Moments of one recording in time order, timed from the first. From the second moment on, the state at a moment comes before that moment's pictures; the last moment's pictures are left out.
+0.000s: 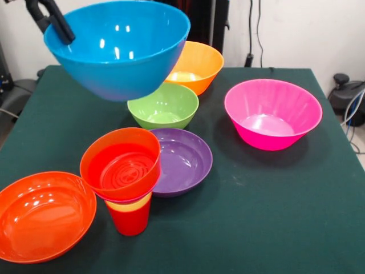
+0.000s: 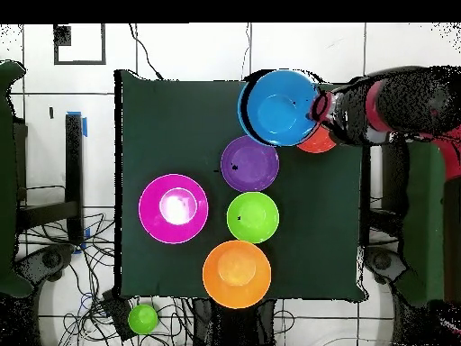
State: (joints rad) arm -0.95 -0.64 0.82 1.24 -0.25 1.25 1.71
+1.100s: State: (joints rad) arm -0.95 -0.52 0.82 1.13 -0.31 1.25 1.63
